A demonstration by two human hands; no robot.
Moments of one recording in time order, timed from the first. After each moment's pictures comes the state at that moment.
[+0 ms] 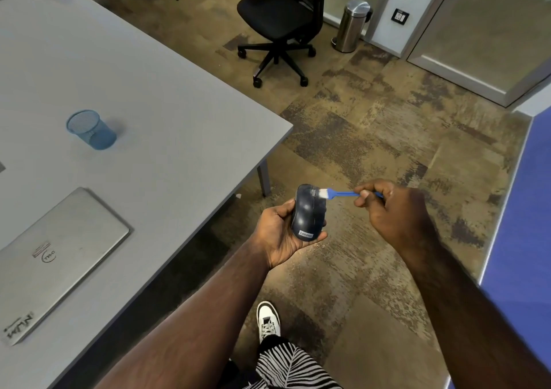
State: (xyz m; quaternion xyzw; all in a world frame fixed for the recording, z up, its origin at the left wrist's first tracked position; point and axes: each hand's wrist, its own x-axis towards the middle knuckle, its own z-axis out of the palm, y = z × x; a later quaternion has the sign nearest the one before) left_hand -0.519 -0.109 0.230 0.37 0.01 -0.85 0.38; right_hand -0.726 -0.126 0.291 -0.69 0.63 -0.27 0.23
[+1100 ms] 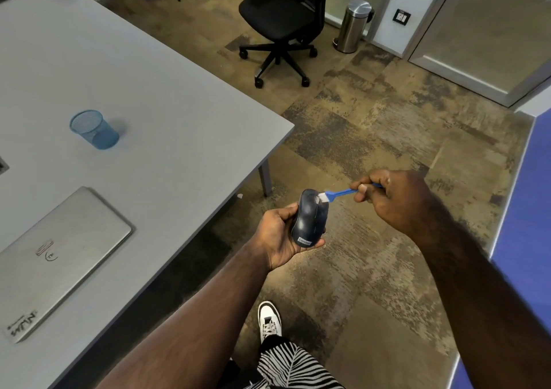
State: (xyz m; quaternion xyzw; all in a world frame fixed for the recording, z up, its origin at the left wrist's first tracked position) left_hand -0.517 -0.103 0.228 0.41 -0.03 -0.84 0.35; right_hand -0.728 -0.144 0.320 -0.74 0.59 -0.17 0.26
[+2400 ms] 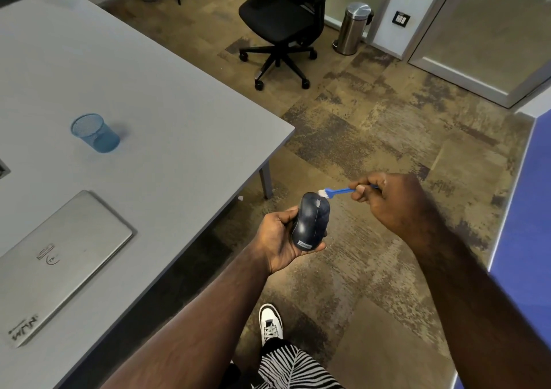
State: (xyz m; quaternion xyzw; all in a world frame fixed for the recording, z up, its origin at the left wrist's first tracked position) left_hand -0.515 -0.104 0.227 0.40 -0.02 -0.85 0.35; right_hand -0.724 -0.149 0.306 -0.73 0.61 -0.19 0.25
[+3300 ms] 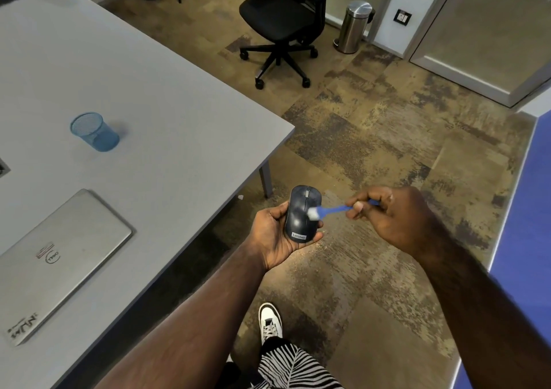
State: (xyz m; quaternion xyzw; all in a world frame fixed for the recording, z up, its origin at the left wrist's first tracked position) left_hand -0.510 -0.110 0.219 0.35 0.04 -0.85 0.40; right_hand -0.732 -0.129 0.305 -0.74 0.54 -0.24 0.33
